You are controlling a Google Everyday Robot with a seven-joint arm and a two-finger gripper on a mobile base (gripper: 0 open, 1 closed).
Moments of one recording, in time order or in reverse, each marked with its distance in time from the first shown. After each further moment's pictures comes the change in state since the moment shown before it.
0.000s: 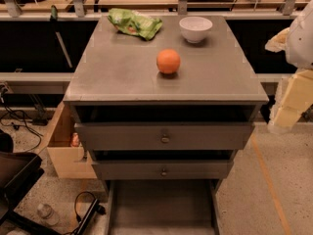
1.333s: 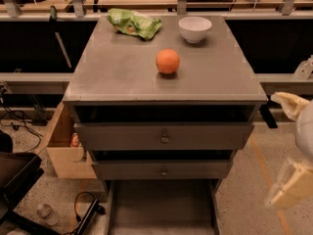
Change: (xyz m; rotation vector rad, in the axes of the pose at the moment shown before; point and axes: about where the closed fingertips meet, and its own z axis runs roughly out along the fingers) arm 0.019 0.095 0.037 0.121 -0.121 -0.007
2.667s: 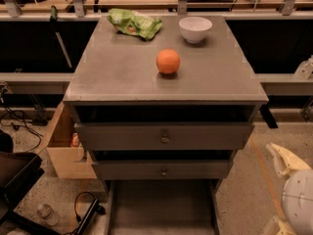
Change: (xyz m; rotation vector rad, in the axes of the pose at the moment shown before) arm 0.049 0.071 0.063 0.097 0.020 -0.003
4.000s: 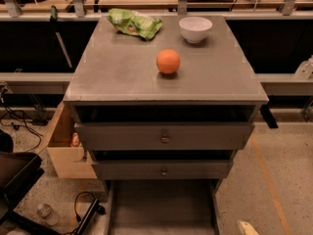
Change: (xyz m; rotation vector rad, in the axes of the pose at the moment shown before) arm 0.118 0.172 0.217 -0.073 -0.027 -0.135
